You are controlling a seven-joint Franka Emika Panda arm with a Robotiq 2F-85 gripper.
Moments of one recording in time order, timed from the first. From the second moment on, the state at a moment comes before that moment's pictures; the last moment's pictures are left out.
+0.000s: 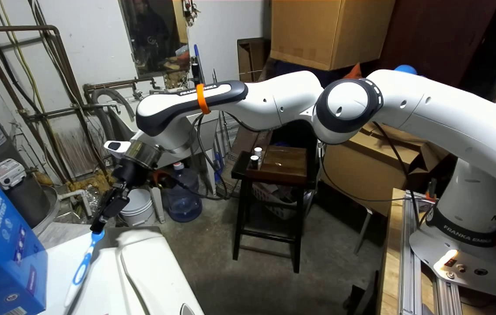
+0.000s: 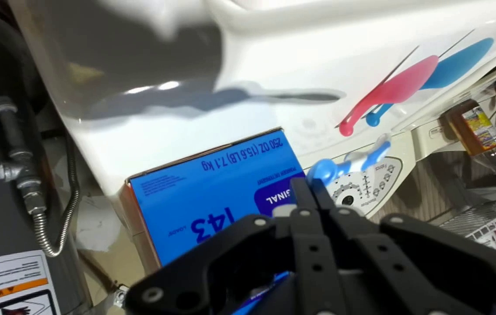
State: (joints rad) arm 0.07 1.32 0.70 -0.76 0.39 2.13 -1.16
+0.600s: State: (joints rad) arm 0.13 1.36 0.63 -0.68 0.38 2.13 -1.03
